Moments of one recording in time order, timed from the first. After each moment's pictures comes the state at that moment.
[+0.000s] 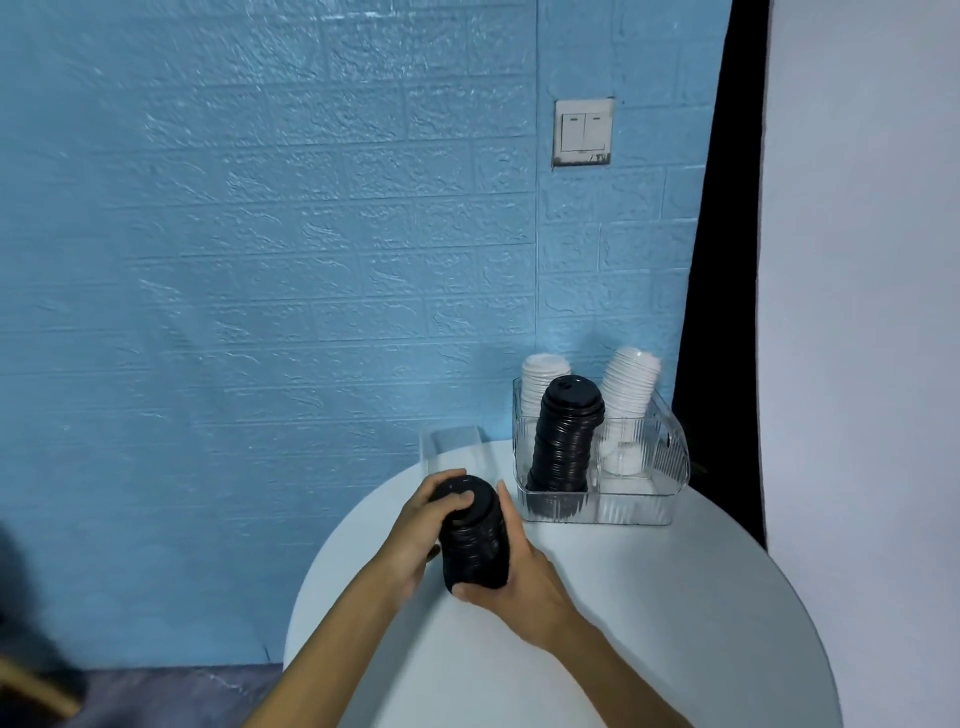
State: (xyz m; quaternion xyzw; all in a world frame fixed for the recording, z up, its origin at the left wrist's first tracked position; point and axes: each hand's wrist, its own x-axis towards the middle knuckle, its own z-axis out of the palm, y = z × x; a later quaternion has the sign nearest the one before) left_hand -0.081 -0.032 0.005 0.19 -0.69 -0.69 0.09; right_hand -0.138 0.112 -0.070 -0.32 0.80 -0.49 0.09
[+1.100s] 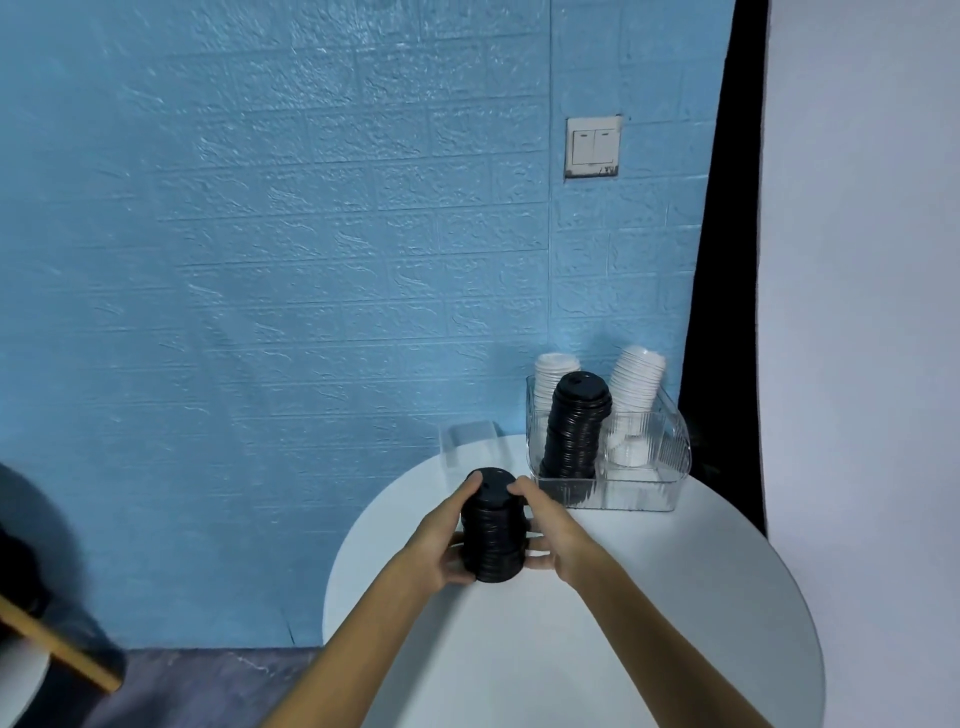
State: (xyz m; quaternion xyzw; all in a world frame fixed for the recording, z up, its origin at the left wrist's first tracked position) left_hand -0.053 -0.018 0.003 0.29 -0.59 -0.75 -0.01; right_hand -0.132 0.118 -0.008 -0.06 0.68 -0.67 0.31
